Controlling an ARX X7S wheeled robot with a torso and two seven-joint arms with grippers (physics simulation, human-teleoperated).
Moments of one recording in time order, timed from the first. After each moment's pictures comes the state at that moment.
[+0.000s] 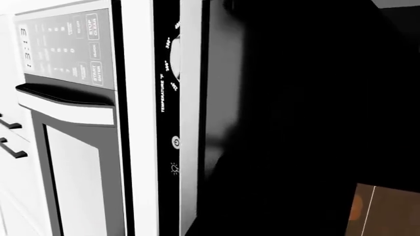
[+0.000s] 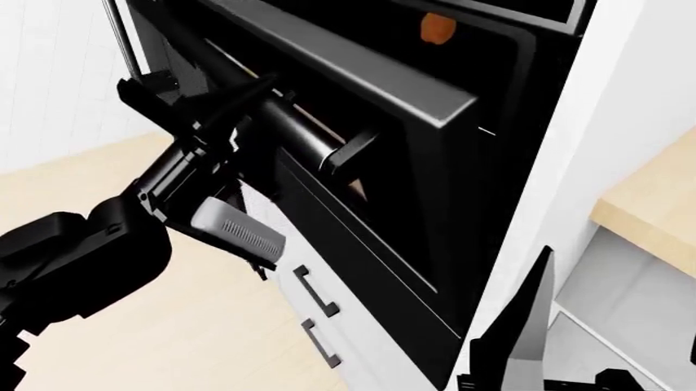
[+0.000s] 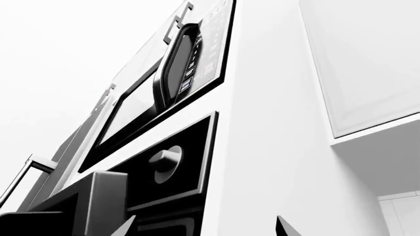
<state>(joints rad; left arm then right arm) -1.13 -0.68 1.01 -0.36 0.34 0.63 -0.47 -0.16 0.50 -0.26 -0.71 -0.27 -0.41 0.64</state>
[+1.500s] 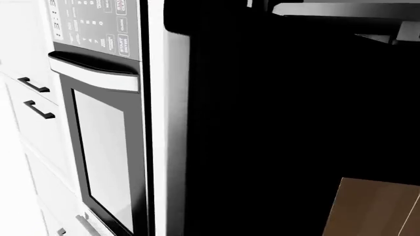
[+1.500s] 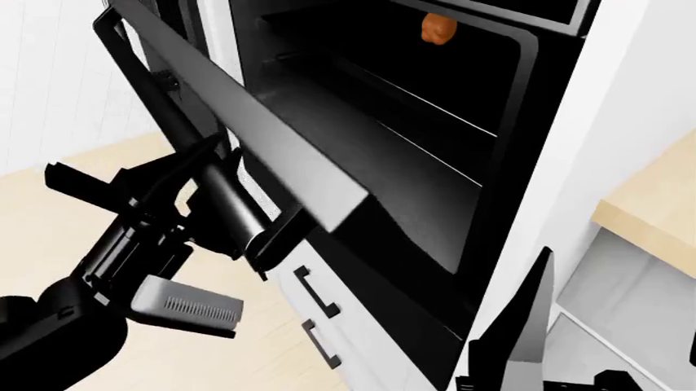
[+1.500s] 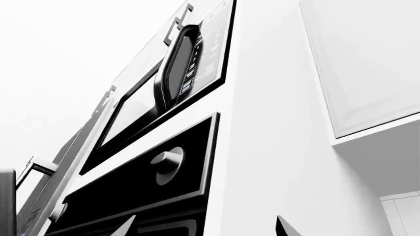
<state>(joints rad) -0.84 -0.92 0.93 -0.06 0.34 0.50 -0.62 -0.16 0.50 -0.27 -0.71 -0.28 -0.41 0.65</state>
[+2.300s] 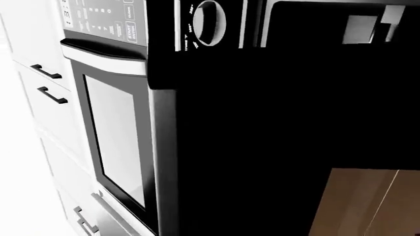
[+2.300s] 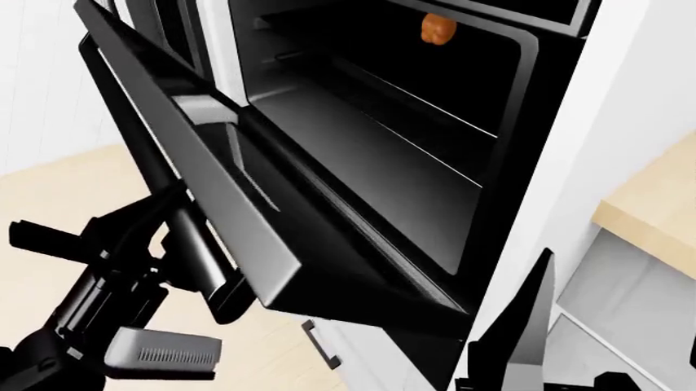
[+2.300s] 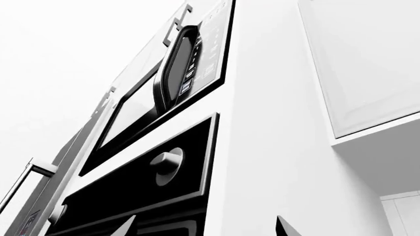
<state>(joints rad) -0.66 -1.02 0.90 0.02 0.39 0.45 -0.78 -0.16 0.50 -0.28 -0.72 -0.28 -0.42 0.66</state>
